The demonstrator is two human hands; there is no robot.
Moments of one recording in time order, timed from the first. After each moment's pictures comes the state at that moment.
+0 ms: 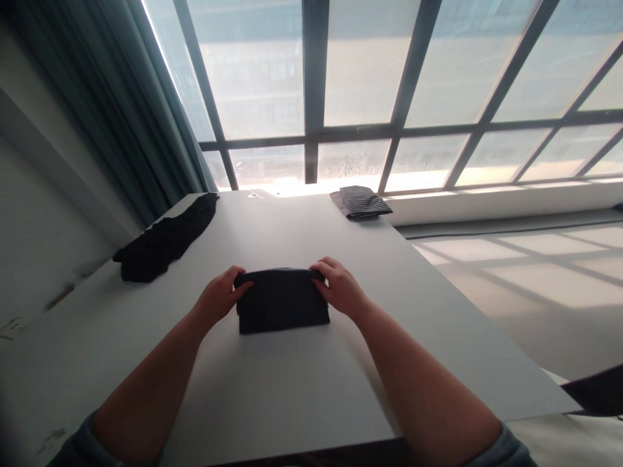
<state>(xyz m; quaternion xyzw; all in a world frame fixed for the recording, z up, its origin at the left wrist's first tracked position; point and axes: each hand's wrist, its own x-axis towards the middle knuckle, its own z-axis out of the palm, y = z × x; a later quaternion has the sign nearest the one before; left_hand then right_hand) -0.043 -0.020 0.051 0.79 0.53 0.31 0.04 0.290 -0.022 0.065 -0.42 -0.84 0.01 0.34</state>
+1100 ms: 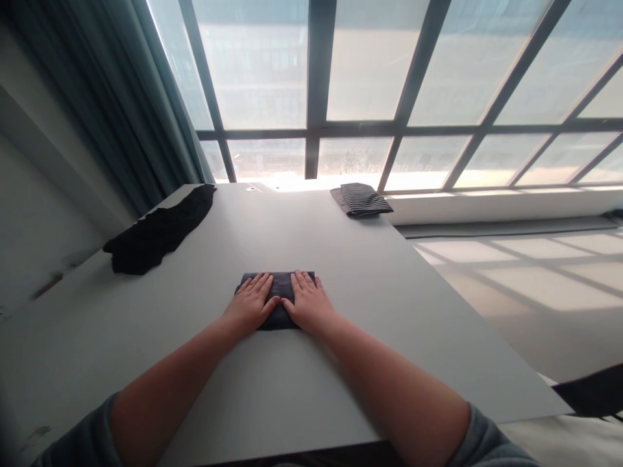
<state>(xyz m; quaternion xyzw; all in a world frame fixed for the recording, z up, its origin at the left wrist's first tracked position) 0.019 -0.012 -0.016 0.83 0.53 0.17 -0.01 0.219 -0.018 0.004 -0.58 -0.81 0.00 0.08</state>
